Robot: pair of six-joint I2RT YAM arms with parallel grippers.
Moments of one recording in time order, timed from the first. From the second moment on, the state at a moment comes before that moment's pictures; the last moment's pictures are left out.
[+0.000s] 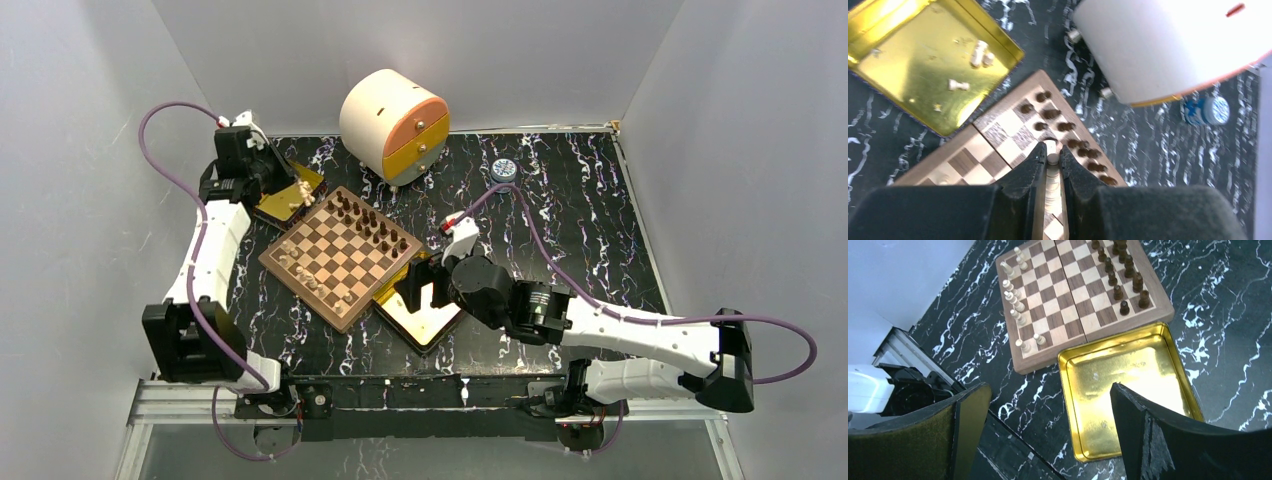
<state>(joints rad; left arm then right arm) 0.04 1.47 1.33 -0.46 0.12 -0.41 1.30 1.10 0.94 -0.24 0.47 0.58</state>
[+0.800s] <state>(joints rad) -0.06 1.21 1.07 -0.42 0.66 -0.46 0.91 1.37 0.93 0.20 -0.13 0.87</state>
